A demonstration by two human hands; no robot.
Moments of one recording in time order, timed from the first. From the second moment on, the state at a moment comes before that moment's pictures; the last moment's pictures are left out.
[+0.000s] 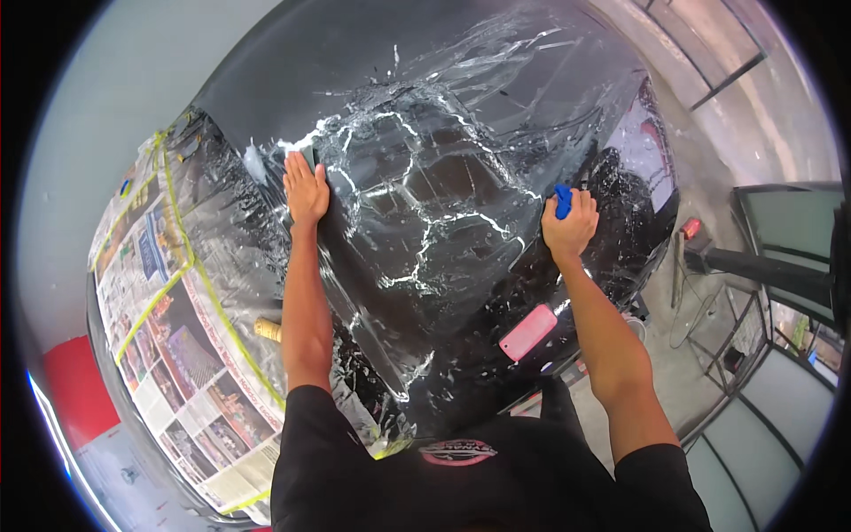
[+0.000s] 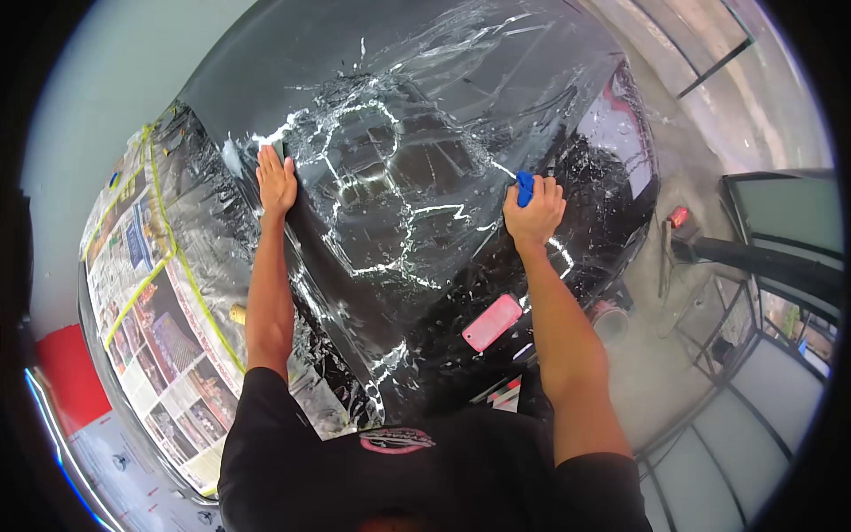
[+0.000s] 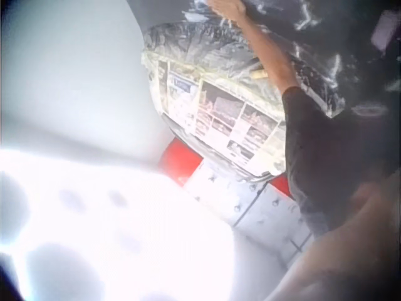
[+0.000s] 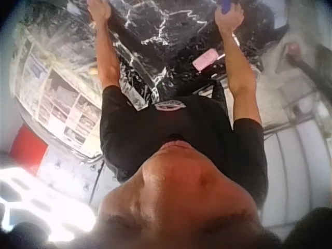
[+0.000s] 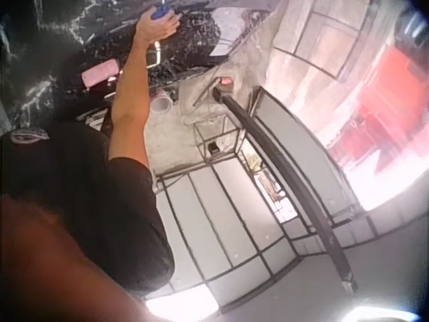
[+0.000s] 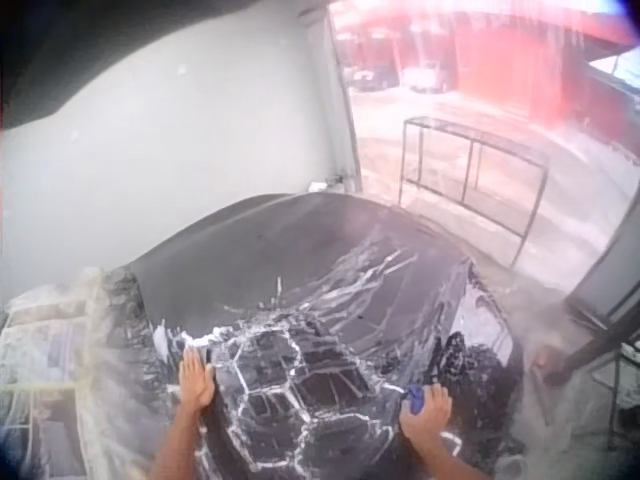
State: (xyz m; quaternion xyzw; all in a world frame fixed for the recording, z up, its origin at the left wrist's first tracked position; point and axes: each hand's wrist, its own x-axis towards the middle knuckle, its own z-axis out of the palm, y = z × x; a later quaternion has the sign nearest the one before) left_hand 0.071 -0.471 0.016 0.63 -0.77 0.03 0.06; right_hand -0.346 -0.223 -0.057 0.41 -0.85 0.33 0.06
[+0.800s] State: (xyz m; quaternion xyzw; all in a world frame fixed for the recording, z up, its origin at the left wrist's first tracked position) left_hand 0.015 -0.277 0.014 0.45 -0.89 -0.10 -0.01; right_hand -0.372 -0.200 -0.064 0.39 -0.87 0.29 0.07
